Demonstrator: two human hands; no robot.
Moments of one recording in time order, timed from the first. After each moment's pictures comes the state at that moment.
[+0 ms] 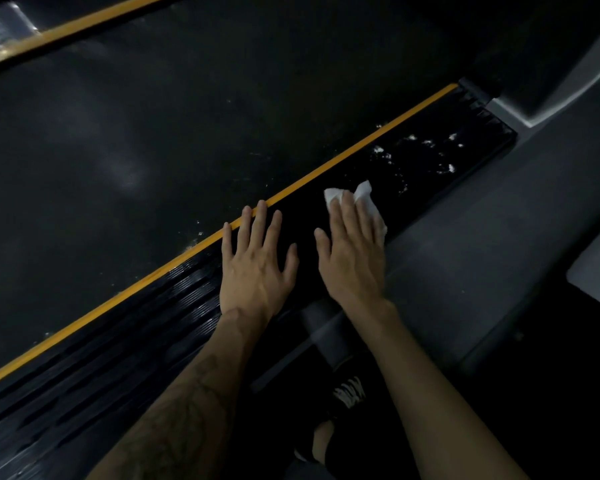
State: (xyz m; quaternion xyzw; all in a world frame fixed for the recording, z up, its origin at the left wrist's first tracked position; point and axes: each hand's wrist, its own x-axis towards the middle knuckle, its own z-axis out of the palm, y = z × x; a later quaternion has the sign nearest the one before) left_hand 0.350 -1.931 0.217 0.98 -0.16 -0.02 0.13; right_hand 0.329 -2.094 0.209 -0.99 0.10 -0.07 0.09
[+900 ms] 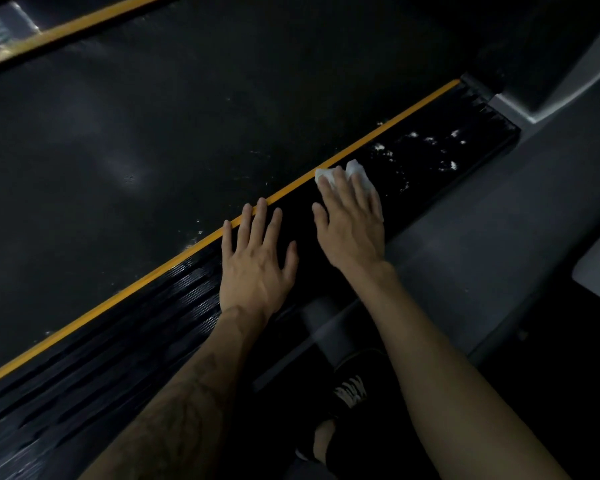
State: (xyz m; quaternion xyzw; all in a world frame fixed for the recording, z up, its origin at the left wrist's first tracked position) left_hand 0.353 -1.933 0.216 0.98 -0.16 -0.02 0.13; right_hand 0.370 -2.108 0.221 -0.99 0.09 -0.01 0.08
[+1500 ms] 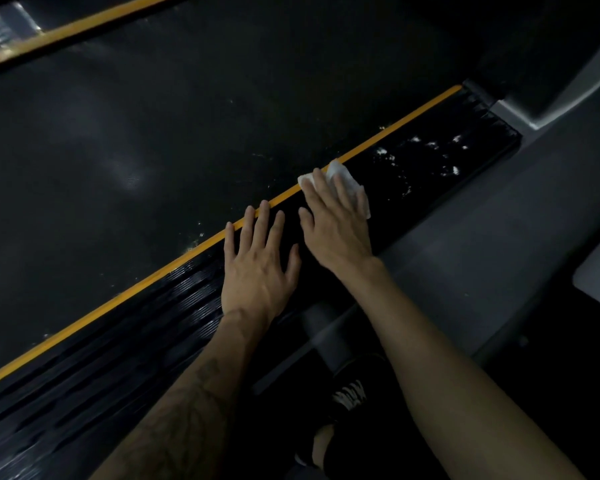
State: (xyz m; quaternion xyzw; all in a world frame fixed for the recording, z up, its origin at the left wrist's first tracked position) left_hand 0.353 -1.933 0.215 0.98 -0.16 -0.01 0.13; right_hand 0.384 -2.091 0.221 -1.00 0.03 0.01 0.09
